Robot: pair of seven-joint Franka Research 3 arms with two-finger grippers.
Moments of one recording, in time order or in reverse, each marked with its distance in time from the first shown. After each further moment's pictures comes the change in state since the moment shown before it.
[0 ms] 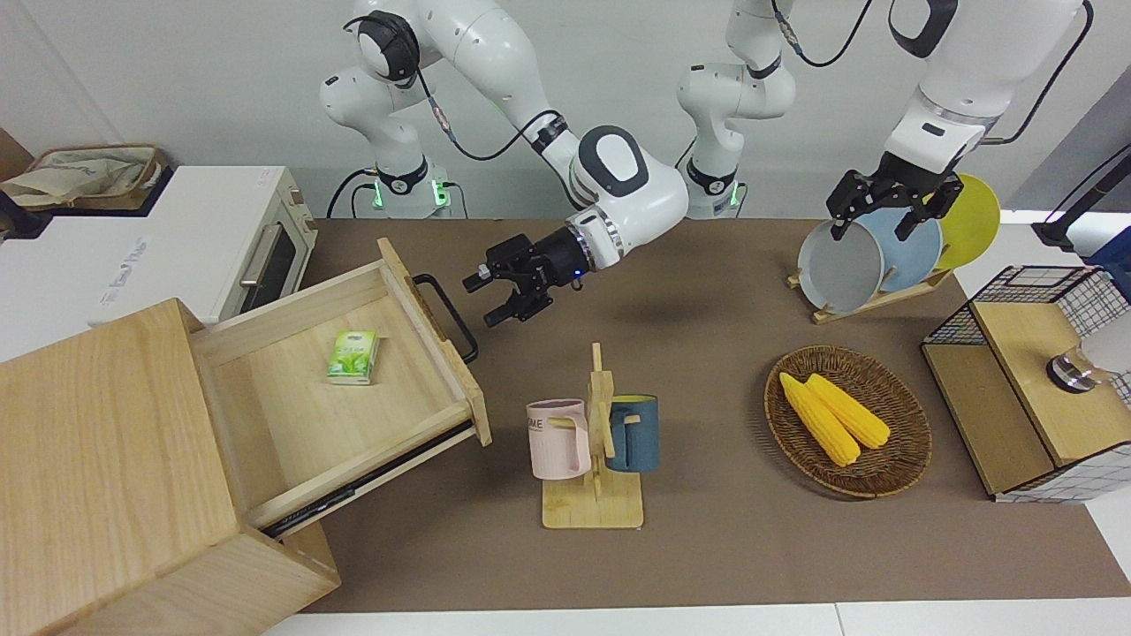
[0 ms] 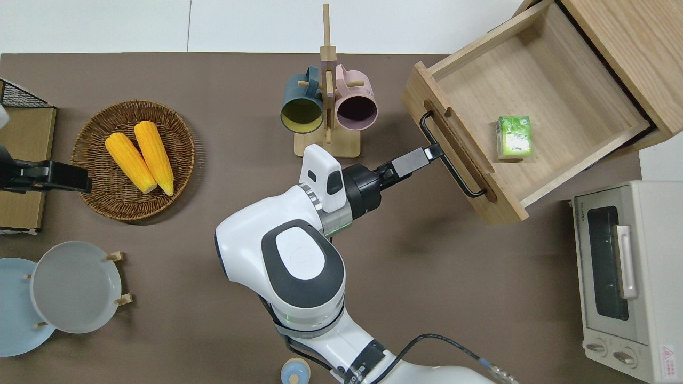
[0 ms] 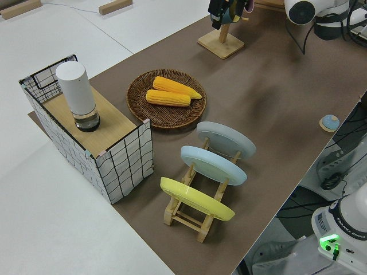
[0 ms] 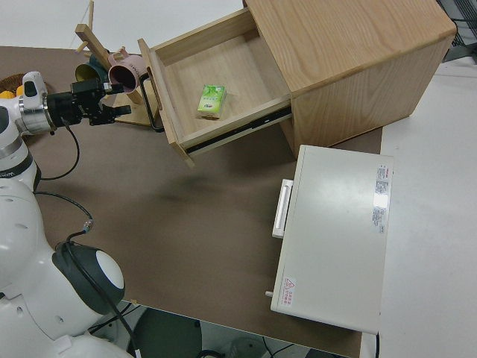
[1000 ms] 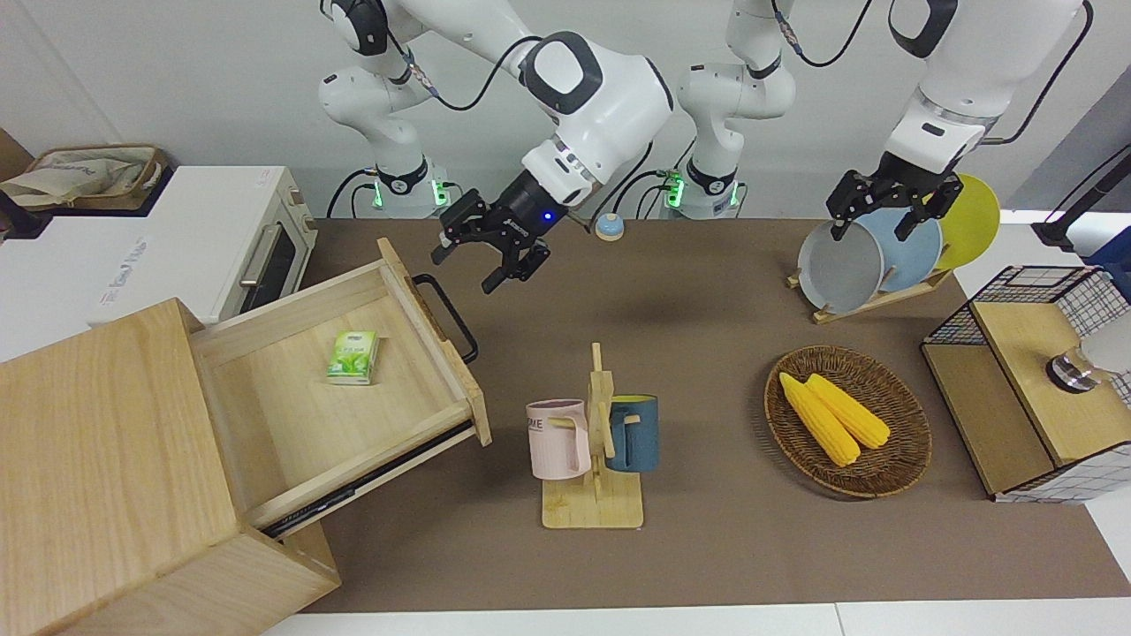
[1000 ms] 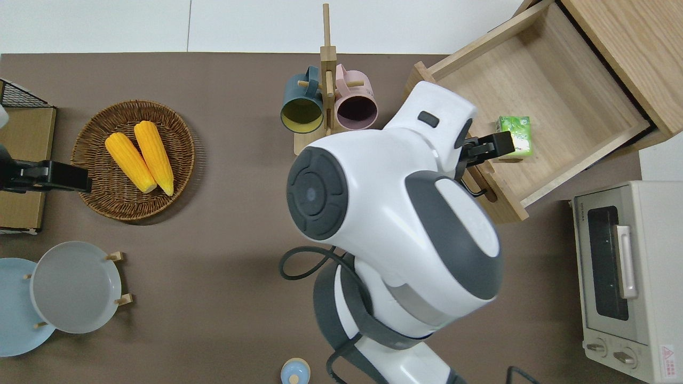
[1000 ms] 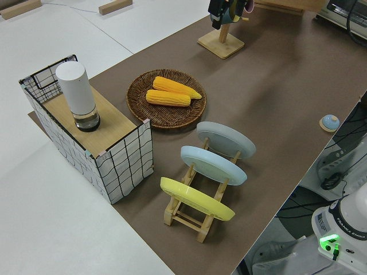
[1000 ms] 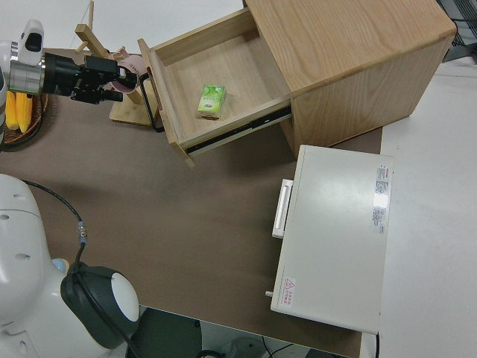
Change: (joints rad) left arm 0.000 0.000 0.000 0.000 0.000 0.000 0.000; right arm -0.186 -0.213 -0.017 0.089 0.515 0.124 -0.093
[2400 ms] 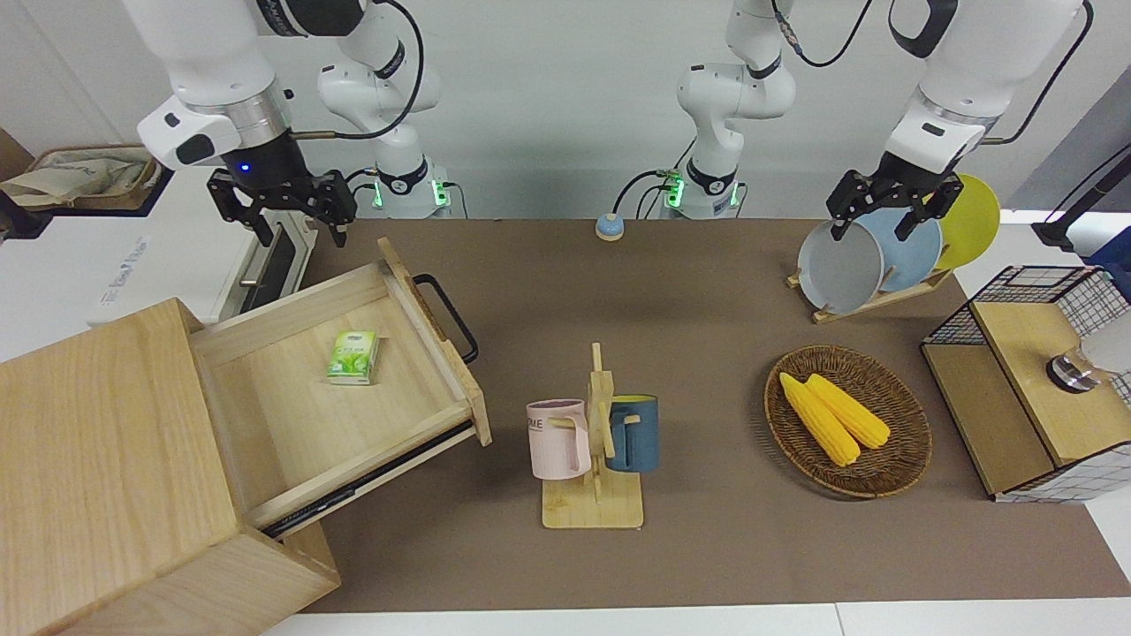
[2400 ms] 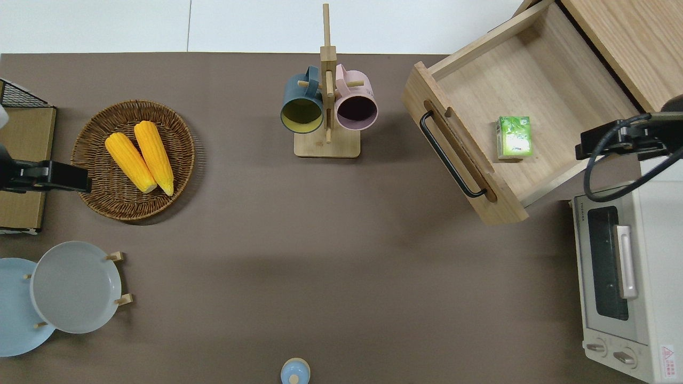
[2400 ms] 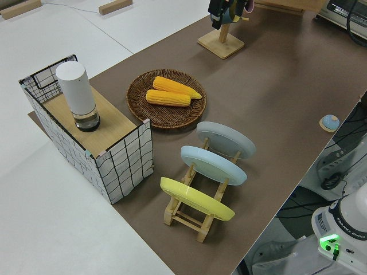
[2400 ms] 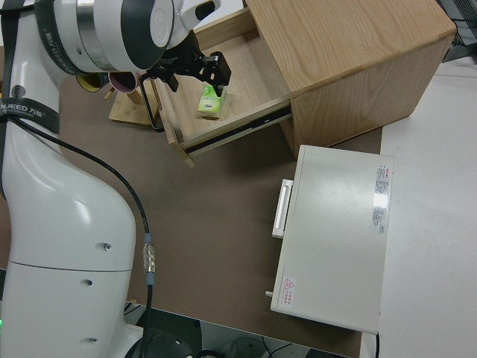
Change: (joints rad) left arm 0.000 0.000 0.000 0.000 0.000 0.000 0.000; right arm -0.366 -0.146 -0.276 0.005 0.808 0.020 -0.393
